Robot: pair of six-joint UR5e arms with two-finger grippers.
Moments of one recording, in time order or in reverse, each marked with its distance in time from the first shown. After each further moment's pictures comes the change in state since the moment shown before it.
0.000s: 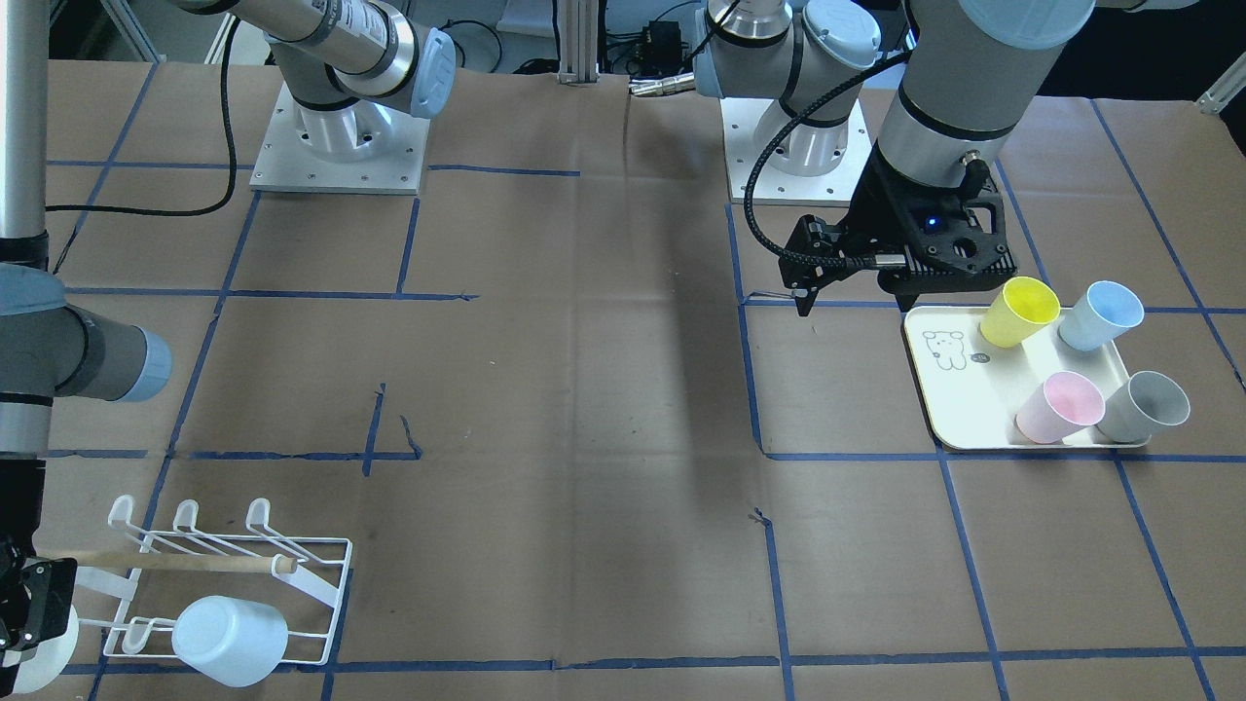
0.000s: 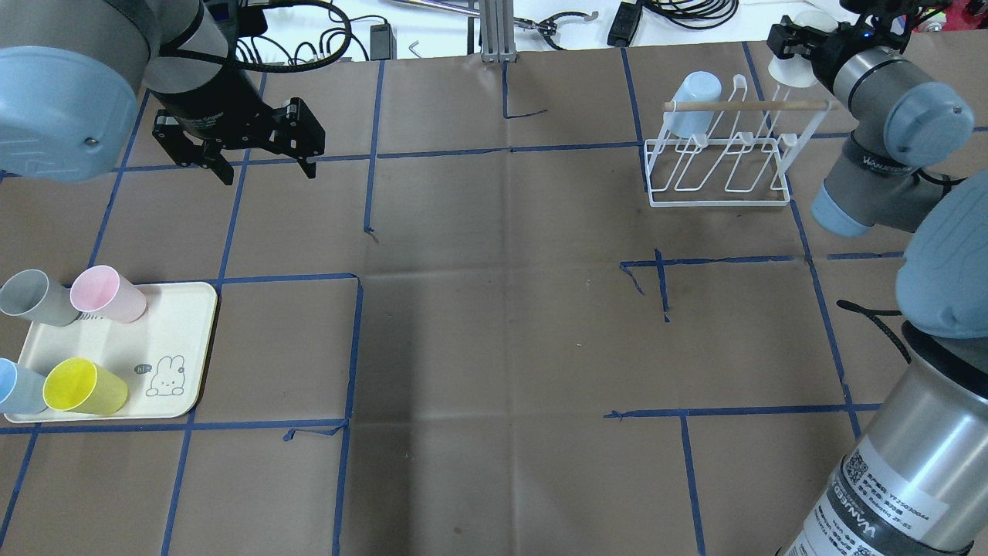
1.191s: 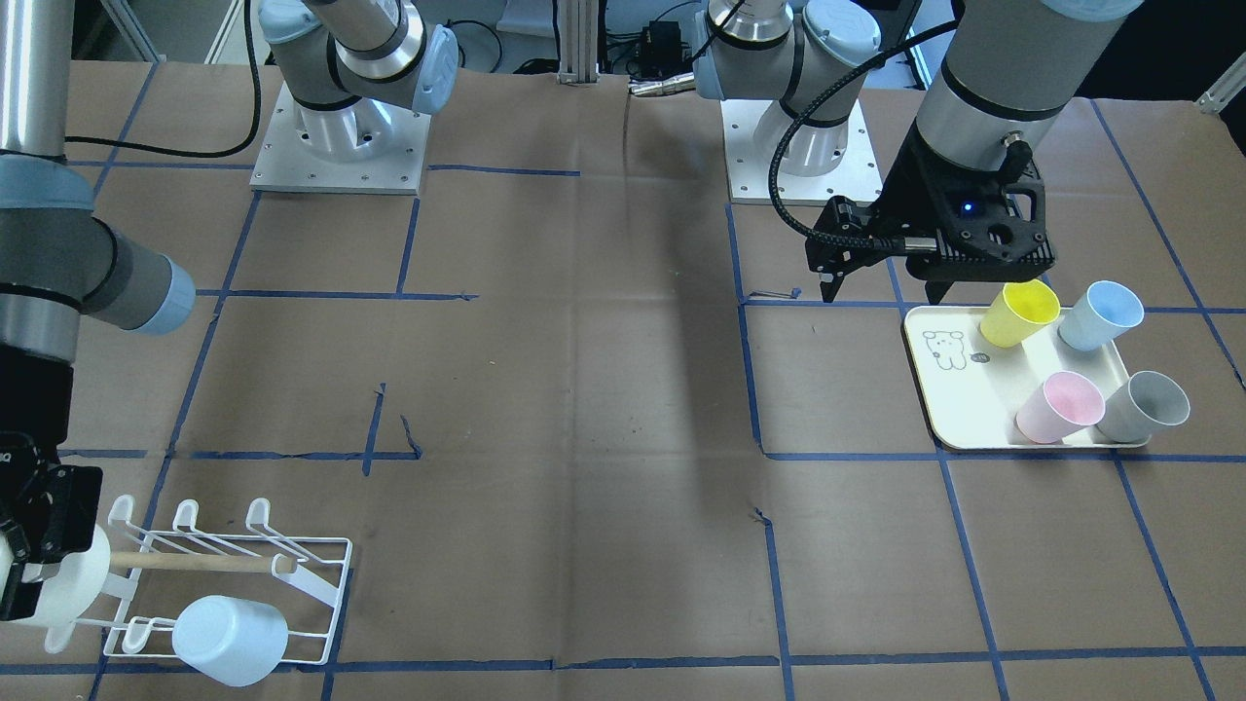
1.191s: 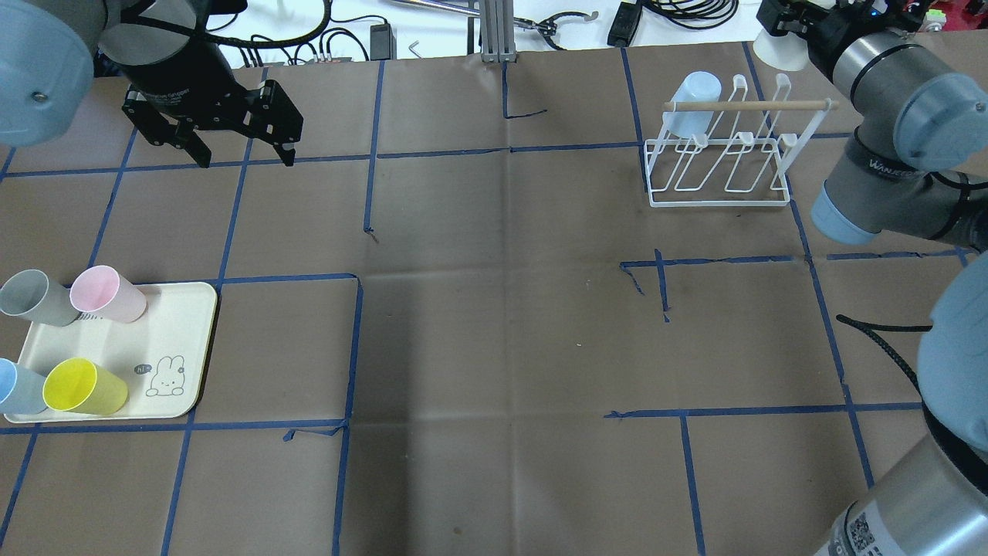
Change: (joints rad) left arm 0.028 -0.006 0.055 -0.079 0.002 0.096; right arm 0.030 -0.171 0.103 0.001 0.007 0.104
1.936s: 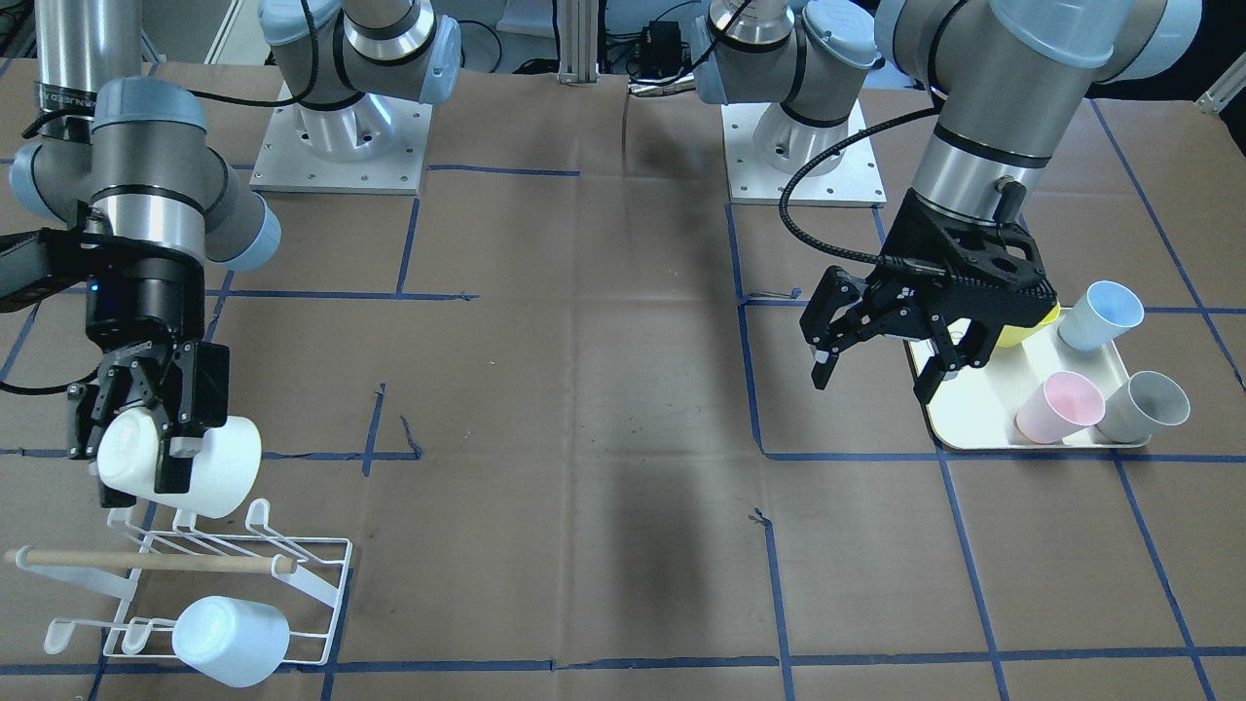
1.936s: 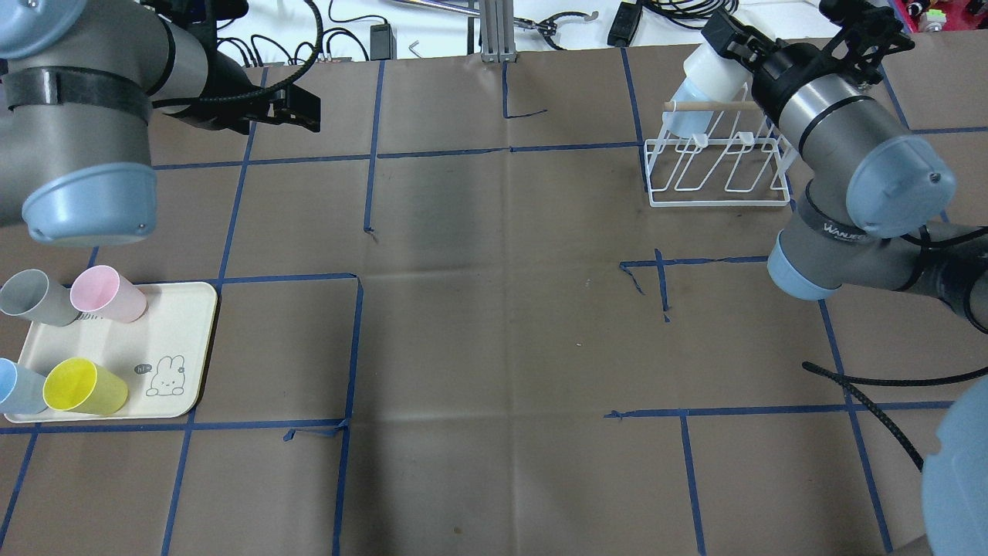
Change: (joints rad) left arm 0.038 0.015 -0.190 0.496 -0.148 0.075; right arm 0.103 -0.173 0.216 -0.069 -0.009 0.319
